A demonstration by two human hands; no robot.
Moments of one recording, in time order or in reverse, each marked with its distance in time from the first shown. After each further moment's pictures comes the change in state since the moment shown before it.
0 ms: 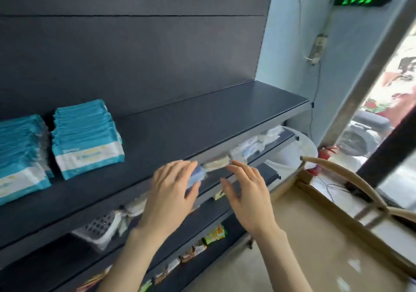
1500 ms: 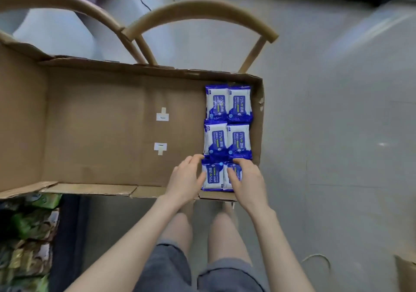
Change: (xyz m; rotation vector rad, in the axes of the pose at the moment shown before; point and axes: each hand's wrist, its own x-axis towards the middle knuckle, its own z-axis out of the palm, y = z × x) left_hand -0.139 0.582 0.515 -0.362 -1.478 0.186; right_hand -0.422 0.546 -0.238 0.045 -0.152 1.548
